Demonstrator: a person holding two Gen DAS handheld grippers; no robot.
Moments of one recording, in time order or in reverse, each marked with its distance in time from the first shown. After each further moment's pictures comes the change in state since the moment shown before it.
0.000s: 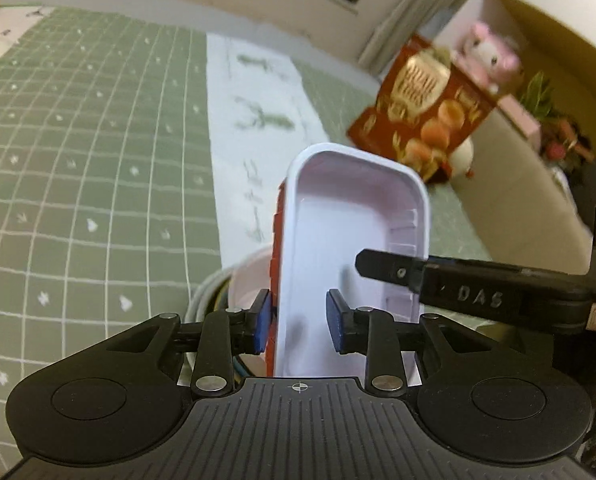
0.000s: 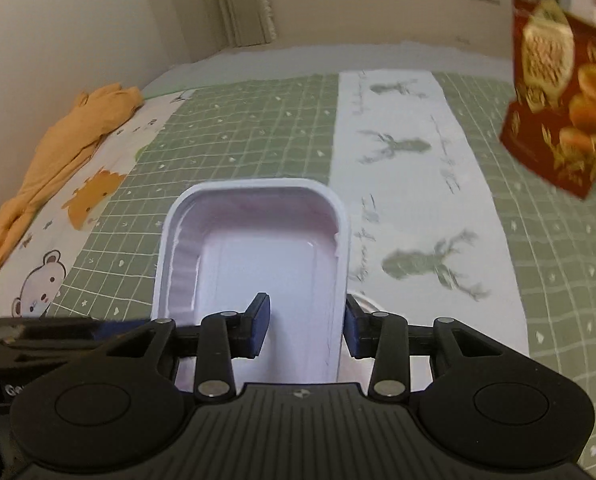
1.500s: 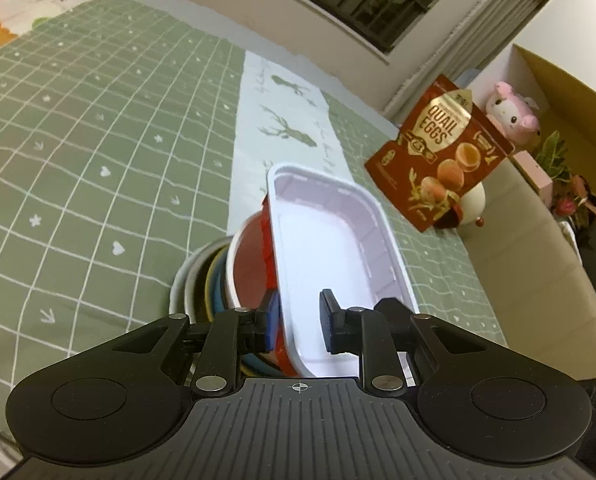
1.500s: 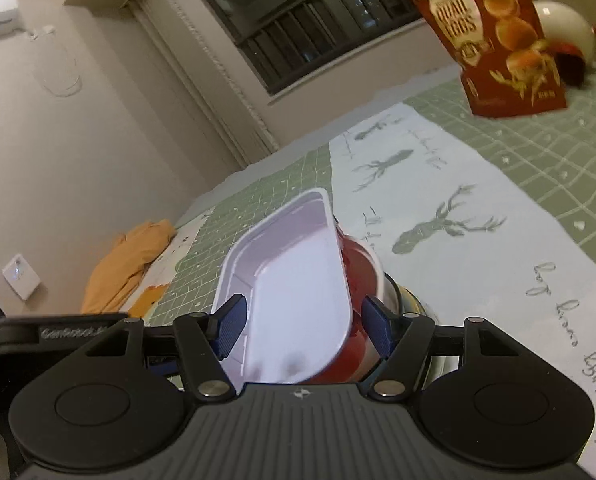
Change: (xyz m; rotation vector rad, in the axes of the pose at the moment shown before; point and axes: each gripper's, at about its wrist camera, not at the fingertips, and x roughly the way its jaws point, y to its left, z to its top) left arm 0.001 0.003 -0.069 -0.167 -0.179 -0.007; right arm -0.001 -0.050 -0.145 0.266 -0.410 0.192
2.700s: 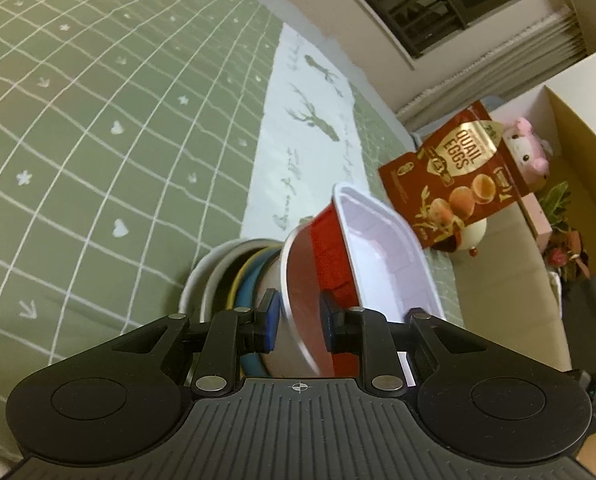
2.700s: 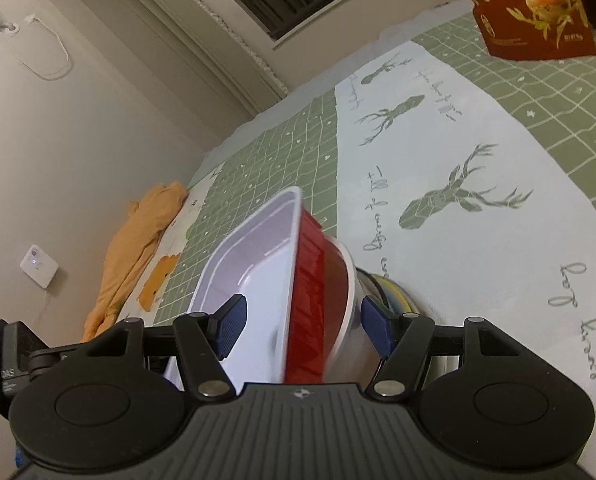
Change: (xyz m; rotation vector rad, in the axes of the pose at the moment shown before) left arm 0.039 0.054 0.025 -0.216 0.075 -0.075; right arm 0.056 -0.046 0.046 0.088 0.212 0.076
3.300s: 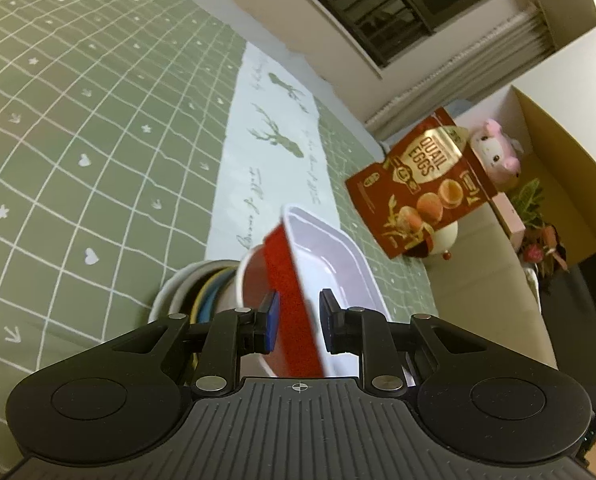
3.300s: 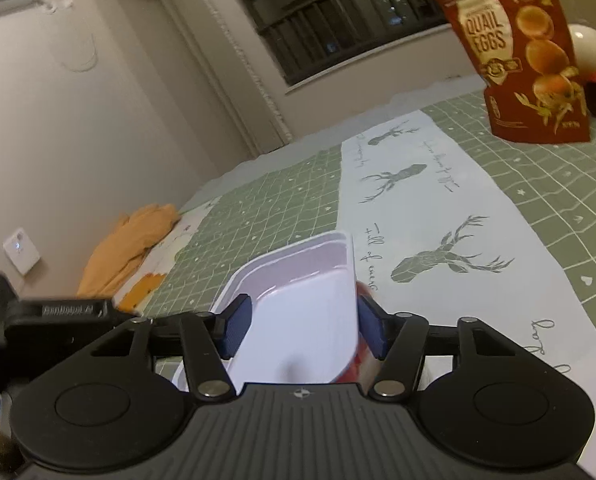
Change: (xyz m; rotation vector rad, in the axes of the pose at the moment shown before) left arm -0.015 -0.023 0.003 0.066 -0.040 -0.064; right arm -0.032 0.038 -0.022 -0.189 -0.154 -0.066
